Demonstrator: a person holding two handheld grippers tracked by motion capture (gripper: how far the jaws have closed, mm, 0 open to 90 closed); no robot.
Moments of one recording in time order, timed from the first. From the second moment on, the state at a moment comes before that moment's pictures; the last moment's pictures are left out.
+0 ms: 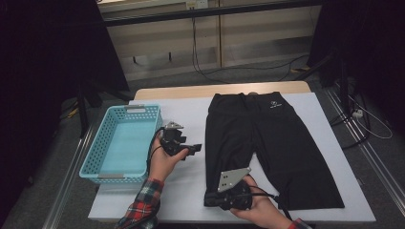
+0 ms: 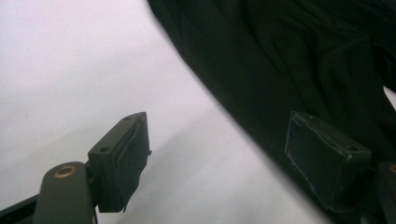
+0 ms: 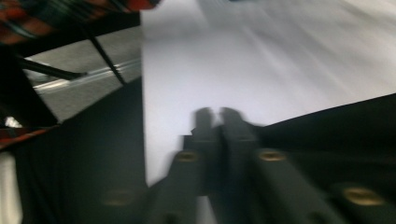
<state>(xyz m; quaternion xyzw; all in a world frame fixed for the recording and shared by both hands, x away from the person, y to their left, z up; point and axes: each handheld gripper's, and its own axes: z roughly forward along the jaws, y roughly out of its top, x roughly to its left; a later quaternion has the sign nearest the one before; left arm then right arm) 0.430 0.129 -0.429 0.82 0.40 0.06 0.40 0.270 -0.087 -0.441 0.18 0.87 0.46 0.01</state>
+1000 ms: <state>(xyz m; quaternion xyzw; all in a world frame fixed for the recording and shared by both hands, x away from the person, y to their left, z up) 0.435 0.111 -0.429 0.83 0.38 0.06 0.40 0.292 -0.188 -0.441 0.33 0.85 0.38 0.12</state>
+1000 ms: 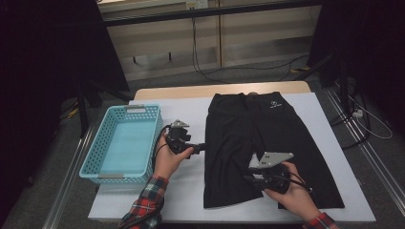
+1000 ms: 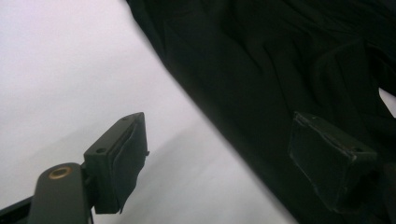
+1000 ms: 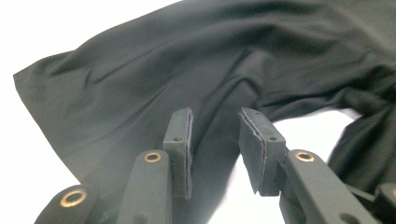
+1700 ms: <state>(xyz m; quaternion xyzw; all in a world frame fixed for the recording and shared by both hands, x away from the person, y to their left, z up) 0.436 0.105 -0.433 0.84 0.38 0.06 0.39 0.269 -0.211 -0.435 0.39 0.83 0.38 0.09</state>
